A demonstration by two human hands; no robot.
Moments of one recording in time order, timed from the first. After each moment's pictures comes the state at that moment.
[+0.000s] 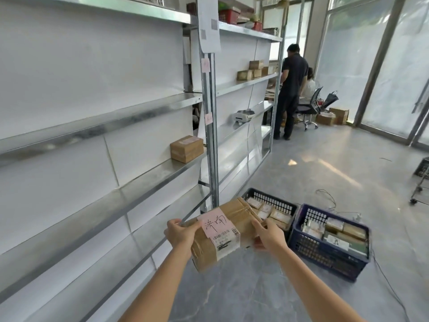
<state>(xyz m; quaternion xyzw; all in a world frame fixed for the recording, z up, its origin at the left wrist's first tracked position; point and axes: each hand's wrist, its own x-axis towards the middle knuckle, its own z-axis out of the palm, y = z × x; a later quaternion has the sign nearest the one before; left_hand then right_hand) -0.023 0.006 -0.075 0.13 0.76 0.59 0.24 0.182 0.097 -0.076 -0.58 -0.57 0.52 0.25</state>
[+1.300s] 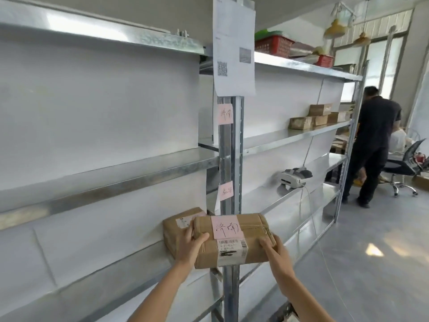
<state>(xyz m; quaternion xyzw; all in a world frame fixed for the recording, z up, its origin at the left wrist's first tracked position) -0.207 0.511 -0.013 0.26 0.67 0.67 0.21 -0.037 0.660 -0.046 -0.33 -0.64 0.59 0.37</state>
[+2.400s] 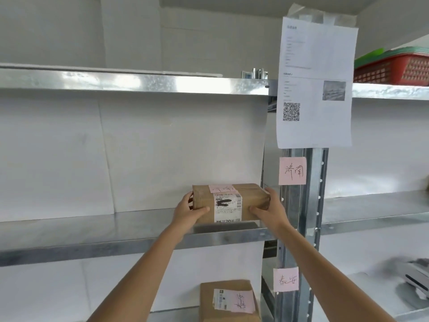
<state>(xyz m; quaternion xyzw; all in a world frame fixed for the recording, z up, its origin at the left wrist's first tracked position) -0.390 0.574 0.177 0.17 0.76 0.63 -0.06 -0.332 0.802 0.174 -0.06 -0.79 0.53 0.28</state>
